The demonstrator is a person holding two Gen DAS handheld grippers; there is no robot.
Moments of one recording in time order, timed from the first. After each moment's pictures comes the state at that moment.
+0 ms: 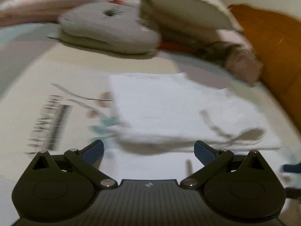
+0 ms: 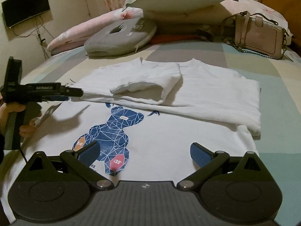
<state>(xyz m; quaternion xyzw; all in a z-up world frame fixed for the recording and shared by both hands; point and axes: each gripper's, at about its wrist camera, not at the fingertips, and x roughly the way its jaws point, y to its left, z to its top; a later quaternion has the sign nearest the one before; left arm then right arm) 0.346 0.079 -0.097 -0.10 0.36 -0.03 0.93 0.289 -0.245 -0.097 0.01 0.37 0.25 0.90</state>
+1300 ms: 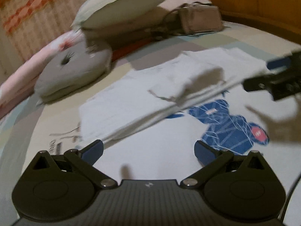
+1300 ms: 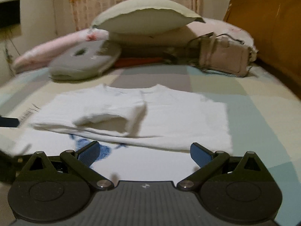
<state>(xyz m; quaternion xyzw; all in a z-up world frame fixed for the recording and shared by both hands) 0.291 -0.040 -0.087 0.19 0.32 -0.08 0.92 0.306 -0.234 -0.097 -0.02 0.30 0.10 0.95</state>
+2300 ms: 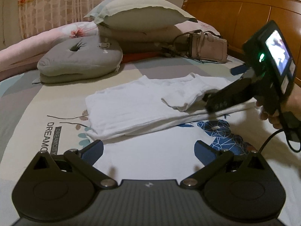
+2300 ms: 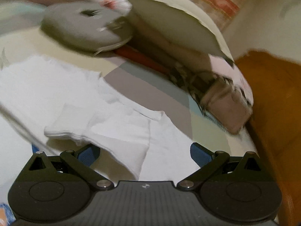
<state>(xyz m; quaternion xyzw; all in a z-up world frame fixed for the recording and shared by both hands) 0.283 0.031 -0.077 0.03 0.31 -0.11 0.95 0.386 -0.151 -0.091 -0.22 0.29 0.03 0.93</state>
